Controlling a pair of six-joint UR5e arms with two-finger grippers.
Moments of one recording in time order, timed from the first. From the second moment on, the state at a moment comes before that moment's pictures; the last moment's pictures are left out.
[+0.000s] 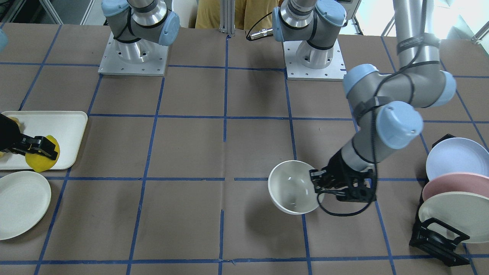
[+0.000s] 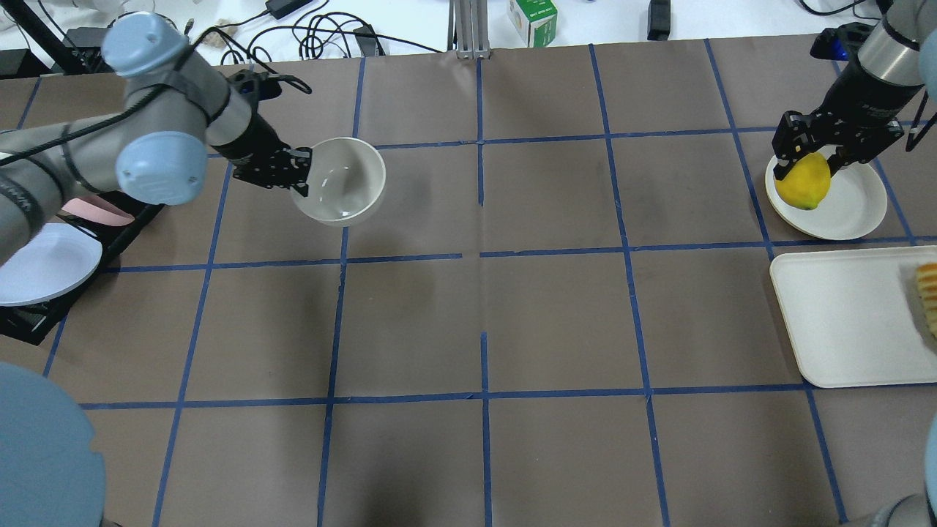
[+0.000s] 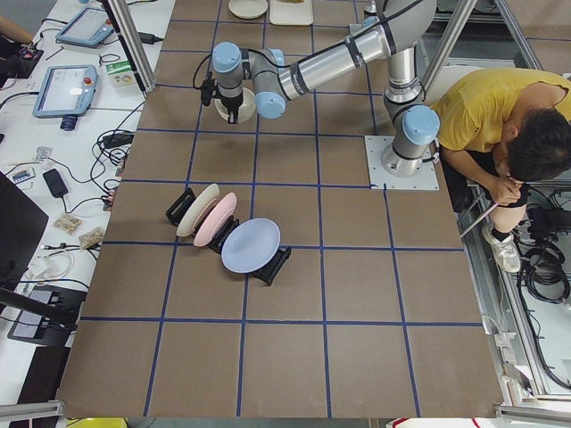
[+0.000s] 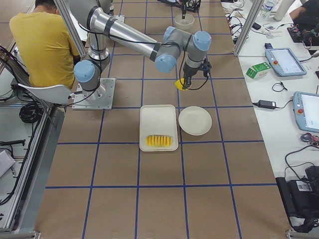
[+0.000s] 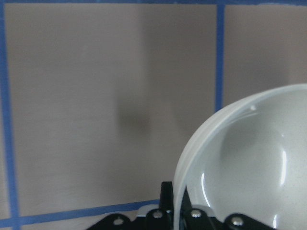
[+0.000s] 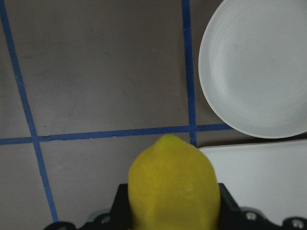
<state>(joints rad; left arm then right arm) -1.50 -1.95 -1.70 -1.00 1.38 0.03 1.20 -1.31 1.58 -1.71 -1.54 -0.26</state>
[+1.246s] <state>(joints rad) -1.73 -2.00 -1.71 -0.87 1.38 -0.35 1.59 -1.33 1.58 -1.75 -1.50 0.13</state>
